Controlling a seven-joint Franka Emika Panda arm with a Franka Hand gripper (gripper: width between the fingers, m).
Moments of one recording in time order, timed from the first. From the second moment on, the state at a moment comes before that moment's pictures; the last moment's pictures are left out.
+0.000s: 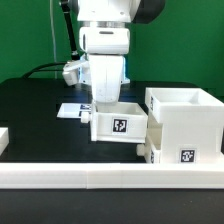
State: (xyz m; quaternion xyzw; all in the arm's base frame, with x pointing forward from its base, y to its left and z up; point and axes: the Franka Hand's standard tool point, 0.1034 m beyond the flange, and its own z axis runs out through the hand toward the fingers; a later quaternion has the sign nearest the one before) arm 0.530 -0.029 0.057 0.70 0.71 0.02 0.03
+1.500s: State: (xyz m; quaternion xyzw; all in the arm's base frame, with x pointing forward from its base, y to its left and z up) arm 0.543 -0.025 0.056 0.70 0.71 0.01 0.02
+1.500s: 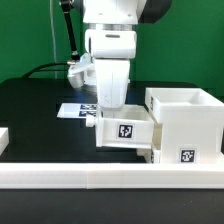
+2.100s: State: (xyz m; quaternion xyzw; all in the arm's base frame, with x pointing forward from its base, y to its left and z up) arm 0.543 -0.026 0.057 0.71 0.71 0.01 0.02
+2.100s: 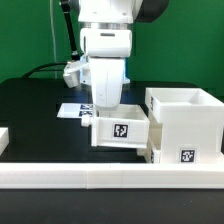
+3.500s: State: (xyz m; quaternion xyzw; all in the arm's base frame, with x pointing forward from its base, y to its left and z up) arm 0.544 -0.021 0.050 0.72 0.69 0.03 -0.01
